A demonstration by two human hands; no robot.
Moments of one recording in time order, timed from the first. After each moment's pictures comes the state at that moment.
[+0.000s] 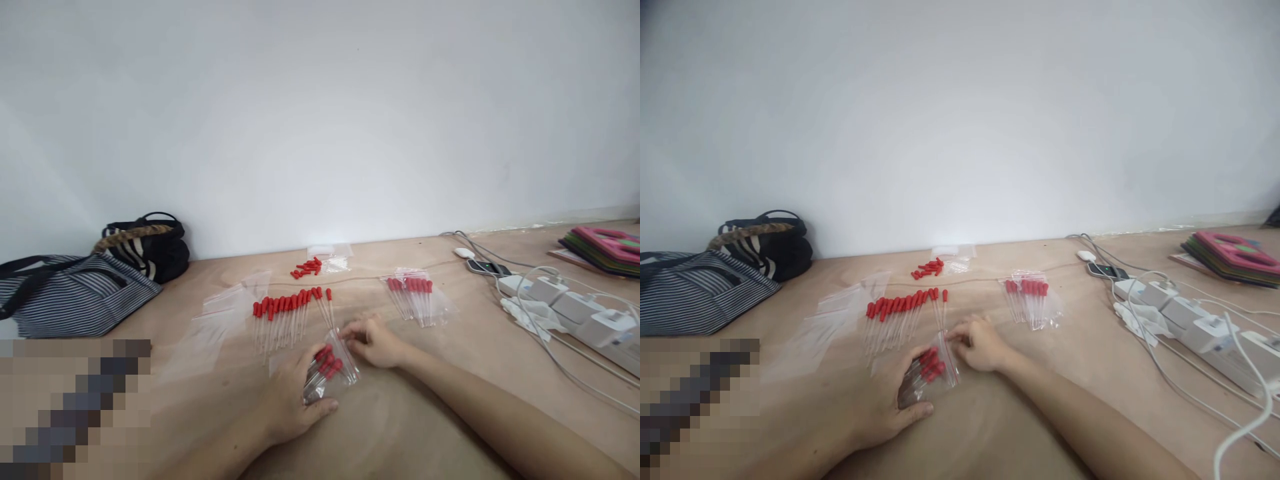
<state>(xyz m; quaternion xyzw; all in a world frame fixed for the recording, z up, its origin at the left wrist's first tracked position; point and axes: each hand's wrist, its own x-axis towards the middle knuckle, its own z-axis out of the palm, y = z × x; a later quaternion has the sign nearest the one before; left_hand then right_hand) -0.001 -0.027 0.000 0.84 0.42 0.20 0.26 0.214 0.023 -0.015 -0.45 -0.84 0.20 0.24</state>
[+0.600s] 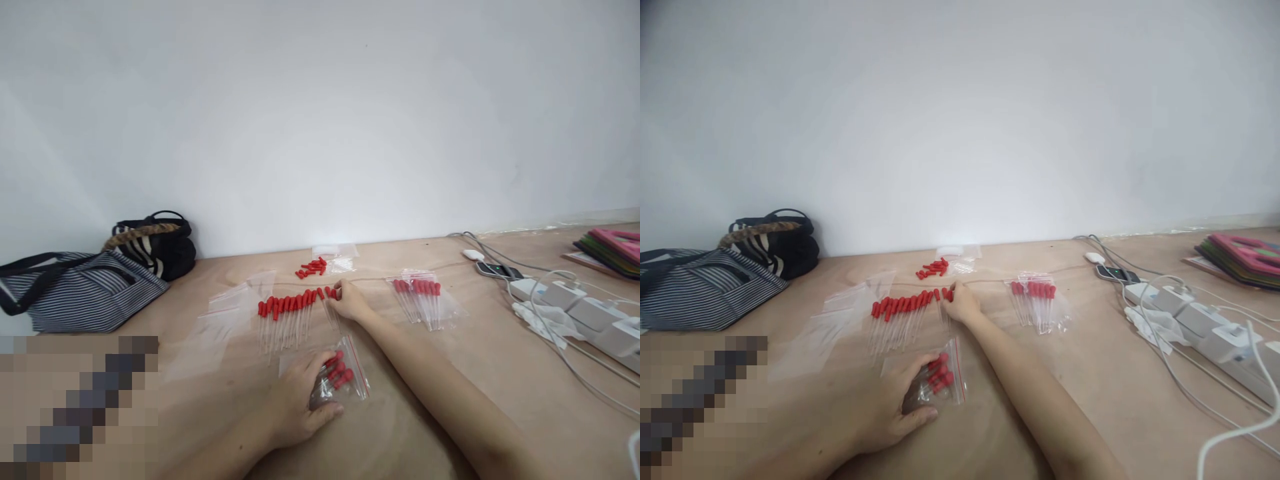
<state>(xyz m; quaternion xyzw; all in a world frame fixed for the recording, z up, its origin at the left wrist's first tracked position) 0.004 -0.032 0.016 0.87 0.39 0.17 0.25 0.166 0.110 -0.021 -0.63 -0.69 0.21 0.30</state>
